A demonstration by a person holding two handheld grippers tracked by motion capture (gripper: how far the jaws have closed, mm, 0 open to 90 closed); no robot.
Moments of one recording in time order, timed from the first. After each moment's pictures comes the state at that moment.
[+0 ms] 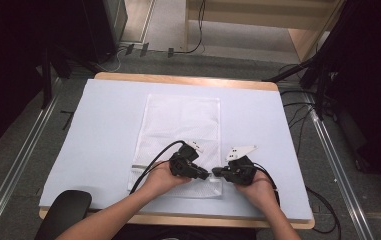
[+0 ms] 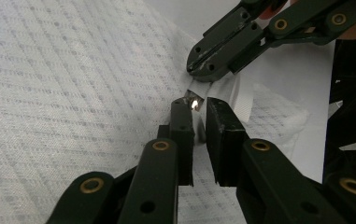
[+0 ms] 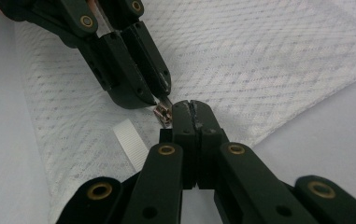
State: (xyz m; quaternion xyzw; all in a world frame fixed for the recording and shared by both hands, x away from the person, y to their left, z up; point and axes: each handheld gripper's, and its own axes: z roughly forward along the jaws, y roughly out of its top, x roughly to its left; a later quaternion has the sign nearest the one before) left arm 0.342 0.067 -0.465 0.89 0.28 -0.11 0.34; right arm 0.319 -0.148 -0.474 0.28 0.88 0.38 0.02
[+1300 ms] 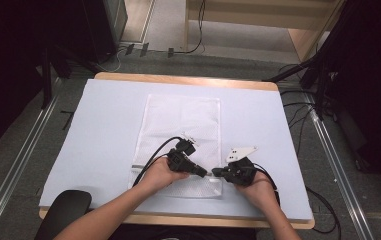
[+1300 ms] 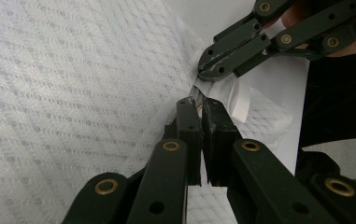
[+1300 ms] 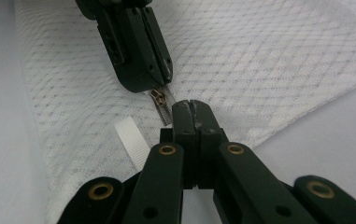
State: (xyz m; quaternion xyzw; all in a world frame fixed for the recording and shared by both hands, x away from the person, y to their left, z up) left arm 0.361 0.076 -0.467 0.87 0.31 -0.19 0.33; right arm 0.318 -0.149 -0.475 0.26 0.88 0.39 0.03
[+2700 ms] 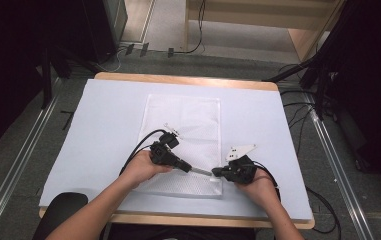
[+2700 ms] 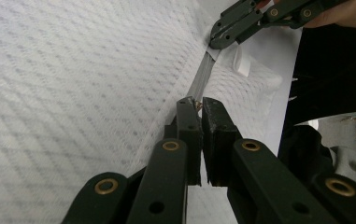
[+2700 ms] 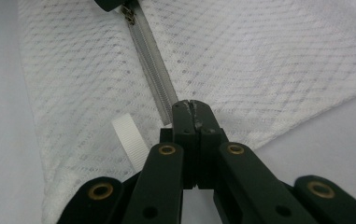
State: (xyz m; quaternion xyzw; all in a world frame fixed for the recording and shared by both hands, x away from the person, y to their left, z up) left arm 0.369 0.124 -0.445 0.87 0.31 -0.20 0.32; right arm 0.324 -0.151 -0.475 0.25 0.89 0.39 0.01
